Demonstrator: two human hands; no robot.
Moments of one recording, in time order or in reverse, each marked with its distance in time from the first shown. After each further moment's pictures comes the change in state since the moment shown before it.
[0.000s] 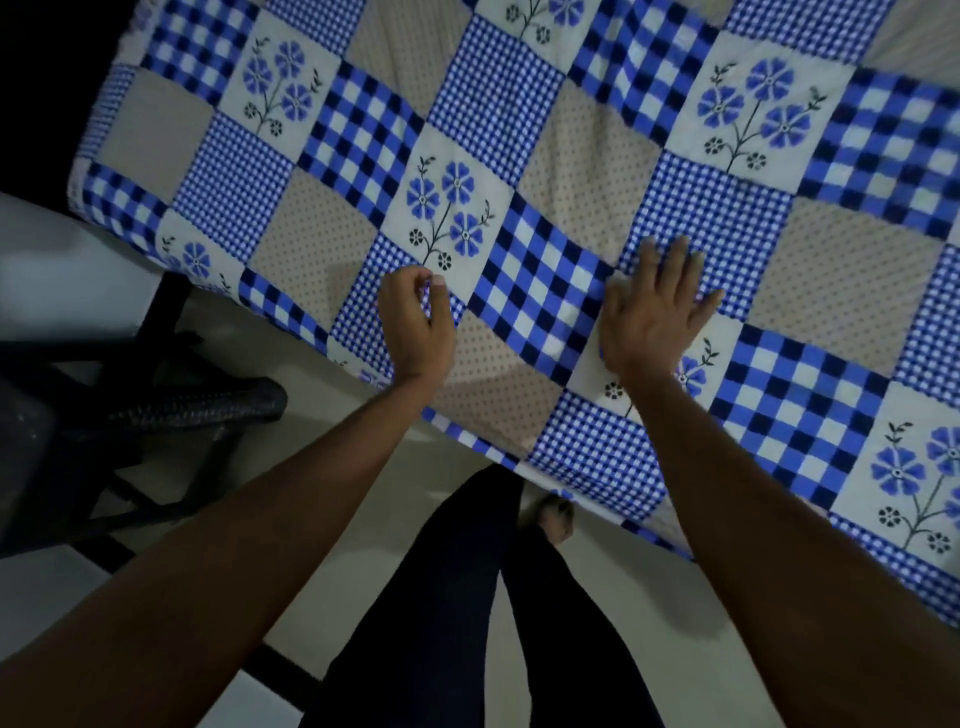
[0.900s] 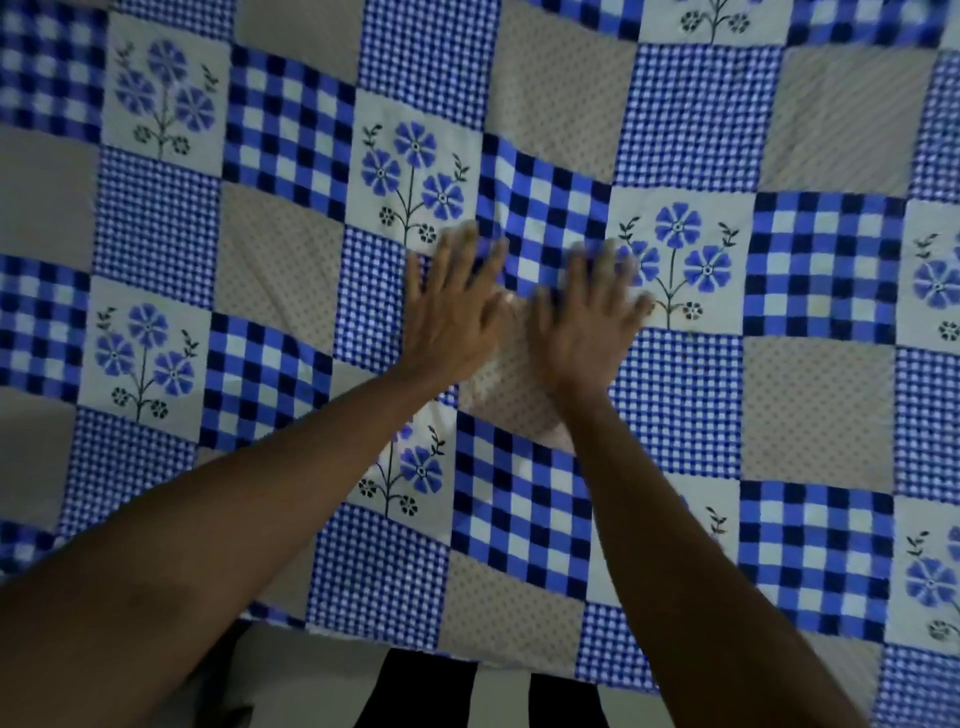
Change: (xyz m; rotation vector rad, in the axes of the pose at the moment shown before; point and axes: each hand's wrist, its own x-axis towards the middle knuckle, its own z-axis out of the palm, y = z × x) left_hand 0.230 0.068 0.181 0.632 -0.689 0.682; right_hand 0.186 -0.084 -0.009 -0.006 0.126 0.204
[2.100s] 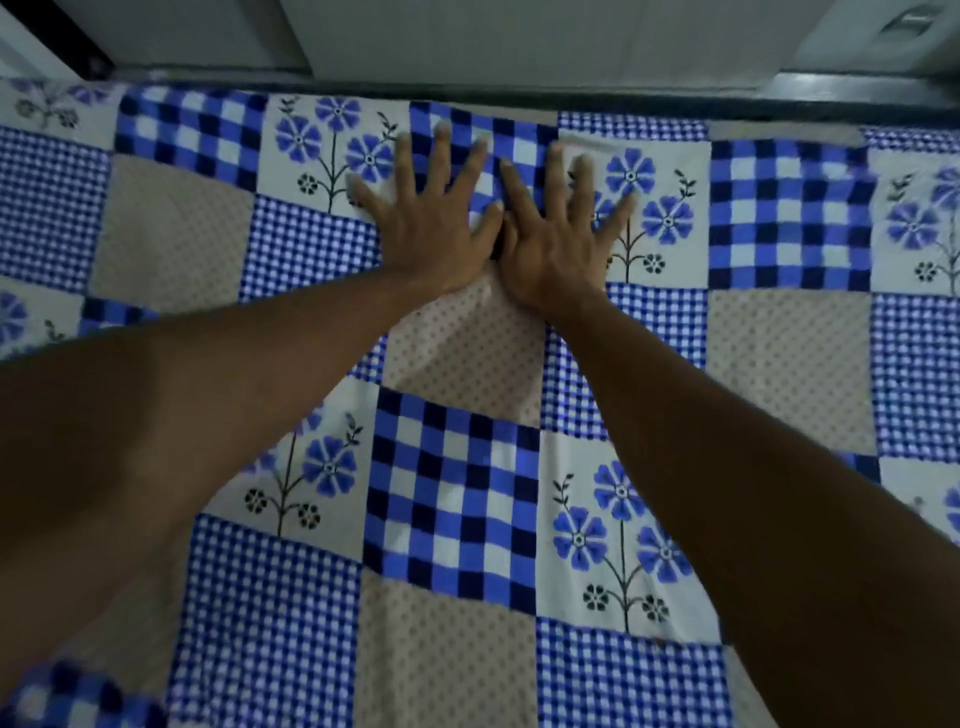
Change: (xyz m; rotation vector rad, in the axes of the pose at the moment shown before) left_hand 0.371 0.020 -0.040 0.067 0.119 -0.088; right_hand 0.359 -0.014 -0.039 -0.146 0.036 -0.149
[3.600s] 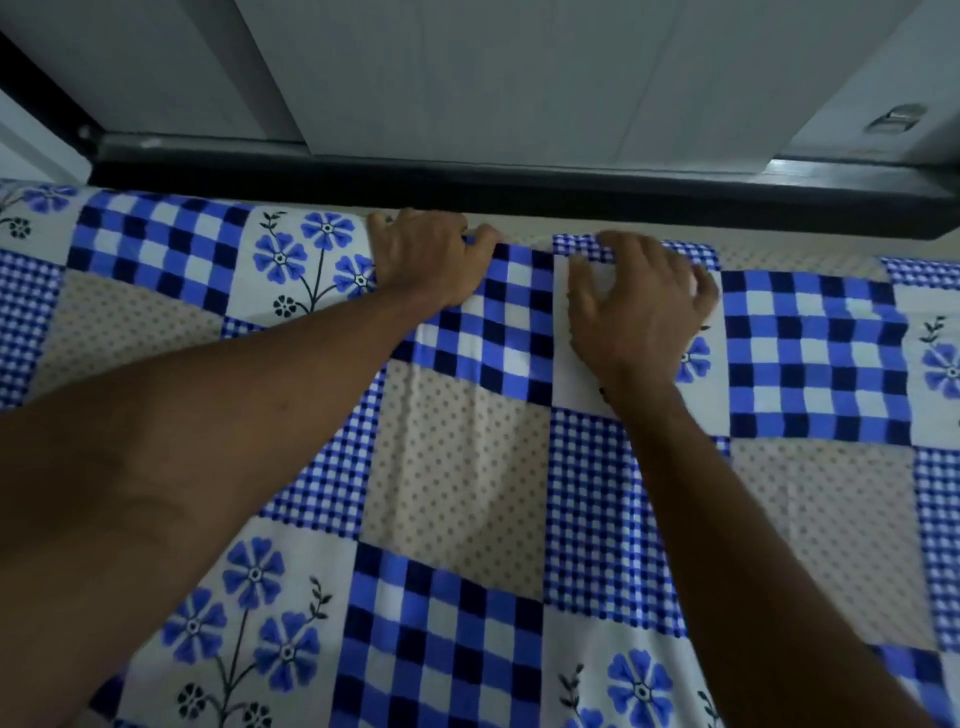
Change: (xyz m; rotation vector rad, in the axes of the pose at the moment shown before) left_hand 0.125 -0.004 0.005 -0.079 0.019 -0.046; right_hand 0.056 0.051 -0.029 0.283 0.333 0.133
